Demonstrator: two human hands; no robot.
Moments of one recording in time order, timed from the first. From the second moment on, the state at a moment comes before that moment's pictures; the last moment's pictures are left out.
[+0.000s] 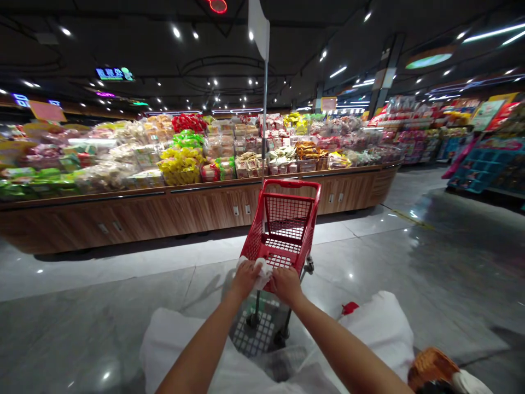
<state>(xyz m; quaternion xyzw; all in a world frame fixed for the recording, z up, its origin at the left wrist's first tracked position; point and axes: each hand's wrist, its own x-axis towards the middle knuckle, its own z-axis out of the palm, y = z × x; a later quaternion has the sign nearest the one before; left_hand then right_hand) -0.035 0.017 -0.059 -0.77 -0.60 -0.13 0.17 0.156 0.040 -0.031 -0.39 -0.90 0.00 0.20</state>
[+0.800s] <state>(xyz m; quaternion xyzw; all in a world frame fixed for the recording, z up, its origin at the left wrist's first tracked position) 0.026 0.041 -0.025 -0.82 -0.55 -0.05 0.12 0.230 0.097 -0.042 -0.34 -0.92 -0.03 0.22</state>
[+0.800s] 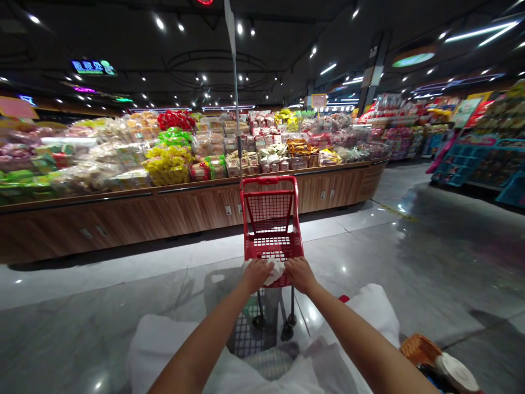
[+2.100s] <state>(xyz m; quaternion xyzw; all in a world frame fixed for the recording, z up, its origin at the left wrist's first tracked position) -0.034 0.040 -0.011 -0.82 -0.54 -0.11 0.12 0.163 0.040 -0.024 -0.42 -0.89 0.08 0.16</state>
